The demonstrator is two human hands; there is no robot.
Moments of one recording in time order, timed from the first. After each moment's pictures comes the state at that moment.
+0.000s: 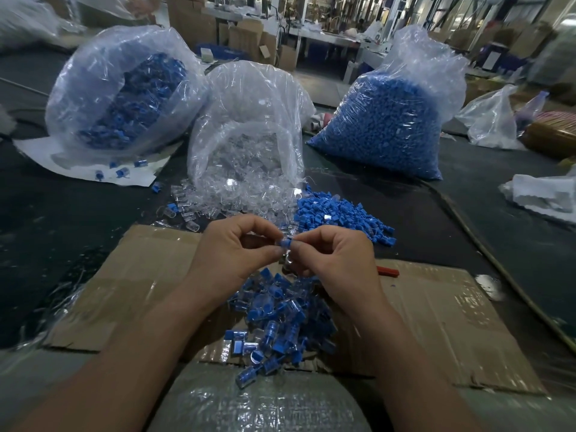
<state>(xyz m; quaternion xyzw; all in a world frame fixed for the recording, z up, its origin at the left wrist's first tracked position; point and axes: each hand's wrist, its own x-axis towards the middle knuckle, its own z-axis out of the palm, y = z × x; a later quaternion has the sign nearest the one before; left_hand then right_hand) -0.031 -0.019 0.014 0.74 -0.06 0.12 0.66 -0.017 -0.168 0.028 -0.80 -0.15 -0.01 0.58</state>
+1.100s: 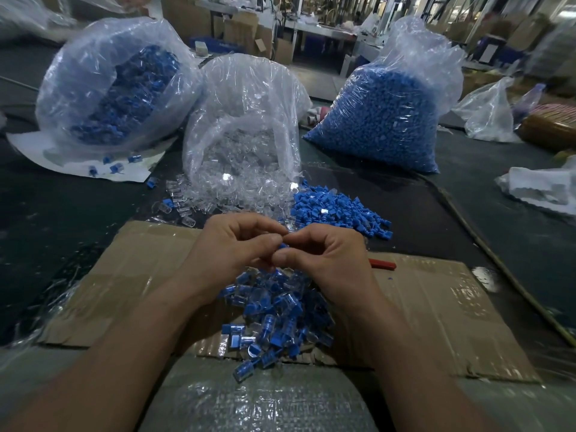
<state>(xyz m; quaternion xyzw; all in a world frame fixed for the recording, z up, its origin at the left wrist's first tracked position) -0.030 -0.016 0.017 0.70 -0.09 0.03 0.71 -0.016 -0.174 0.019 -0.77 -0.21 0.02 0.60</state>
